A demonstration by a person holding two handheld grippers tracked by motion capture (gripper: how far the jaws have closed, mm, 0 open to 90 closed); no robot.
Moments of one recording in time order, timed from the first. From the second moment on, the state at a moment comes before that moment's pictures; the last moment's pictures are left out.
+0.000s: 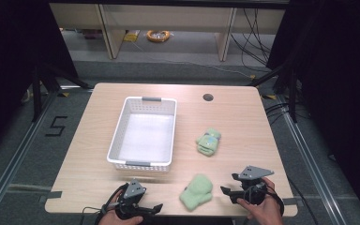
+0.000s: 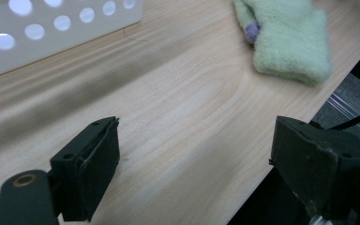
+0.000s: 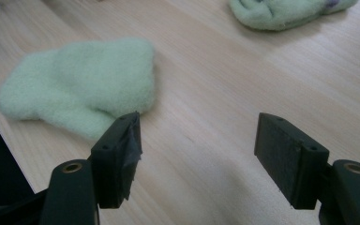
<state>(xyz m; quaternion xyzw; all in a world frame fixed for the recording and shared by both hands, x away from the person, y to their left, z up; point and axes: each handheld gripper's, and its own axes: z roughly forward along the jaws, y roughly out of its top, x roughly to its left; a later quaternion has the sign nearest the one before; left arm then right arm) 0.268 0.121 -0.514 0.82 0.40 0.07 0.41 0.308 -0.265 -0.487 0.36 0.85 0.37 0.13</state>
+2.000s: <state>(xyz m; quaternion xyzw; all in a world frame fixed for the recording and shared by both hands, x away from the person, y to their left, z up) 0.292 0.036 -0.512 0.86 0.31 0.04 0.40 0.347 -0.201 -0.494 0.30 0.89 0.34 0.07</state>
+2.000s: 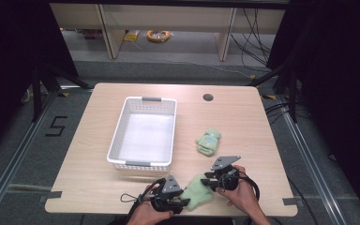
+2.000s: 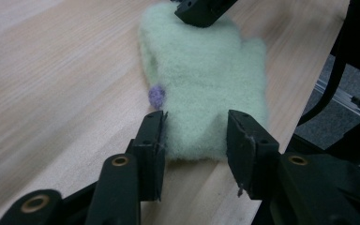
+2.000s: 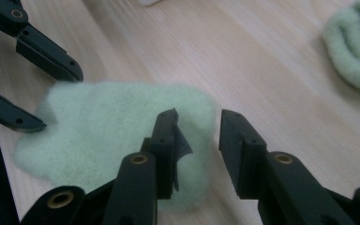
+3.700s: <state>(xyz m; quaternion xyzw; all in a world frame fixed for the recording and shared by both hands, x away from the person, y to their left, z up) 0.331 0.031 -0.501 0.88 0.28 0.05 0.38 0.304 -0.235 -0.496 0.39 0.84 0.37 0.03</state>
